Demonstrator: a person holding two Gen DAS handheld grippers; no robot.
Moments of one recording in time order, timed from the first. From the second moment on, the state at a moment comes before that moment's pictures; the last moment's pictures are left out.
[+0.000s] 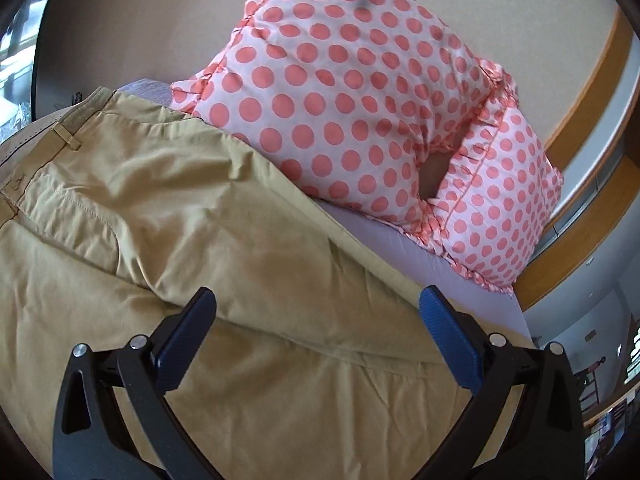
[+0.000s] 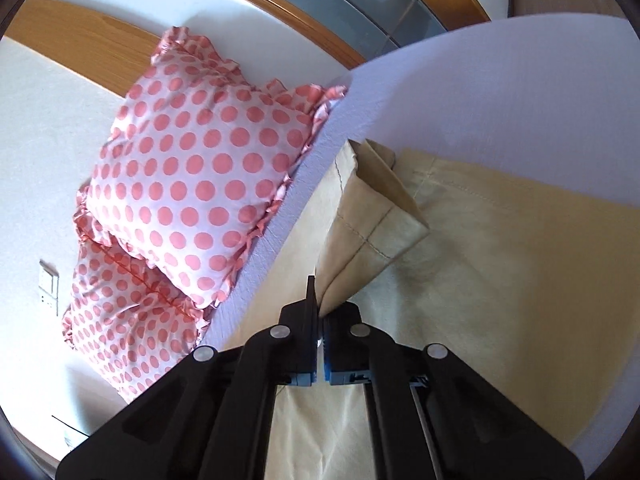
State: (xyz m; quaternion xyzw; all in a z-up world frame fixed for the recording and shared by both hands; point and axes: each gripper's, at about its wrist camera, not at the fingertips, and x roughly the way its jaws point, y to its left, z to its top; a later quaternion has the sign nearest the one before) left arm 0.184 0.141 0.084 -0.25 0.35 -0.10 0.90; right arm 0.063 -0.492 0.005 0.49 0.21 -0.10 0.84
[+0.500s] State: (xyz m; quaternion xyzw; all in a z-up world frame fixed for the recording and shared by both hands) left arm 0.313 0.181 0.046 -0.31 0.41 0.00 0.86; right arm 0.046 -0.499 0.014 0.50 0.18 -0.07 0.85
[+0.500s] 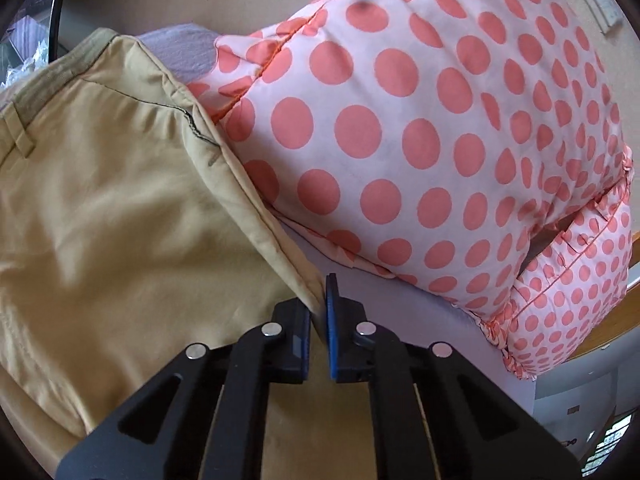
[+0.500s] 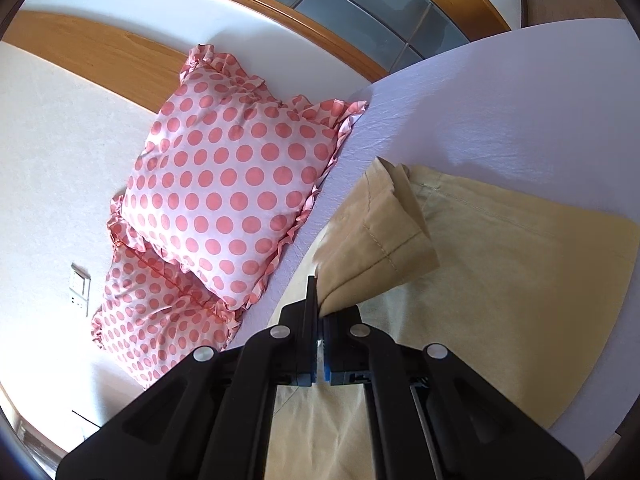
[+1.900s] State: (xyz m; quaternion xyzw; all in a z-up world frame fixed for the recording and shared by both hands) left arm -0.047 0.197 0.020 -0.28 0.32 -0.03 0.90; right arm -0.041 -0.505 -0.014 0.41 0.20 -0.17 0.87
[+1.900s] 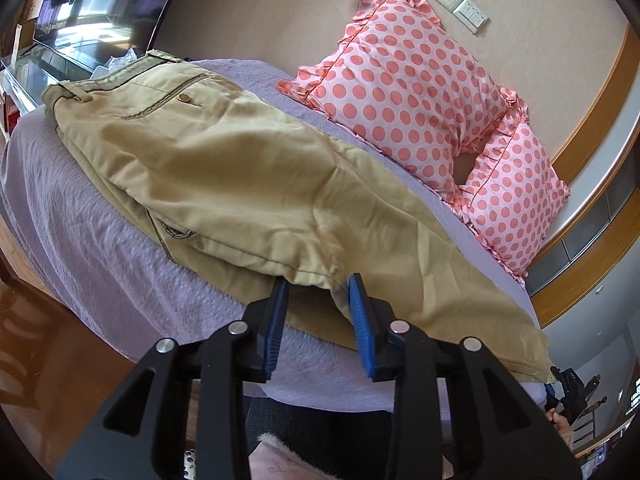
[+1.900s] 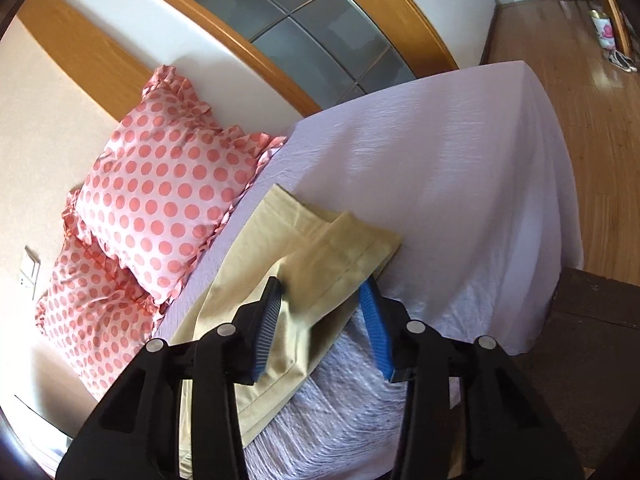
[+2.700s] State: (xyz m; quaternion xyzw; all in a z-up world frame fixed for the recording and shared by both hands) left arm -0.090 0.270 0.028 -0.34 0.24 0.04 0.91; right arm 0.061 -0.091 0.042 0.00 0.33 0.38 0.86
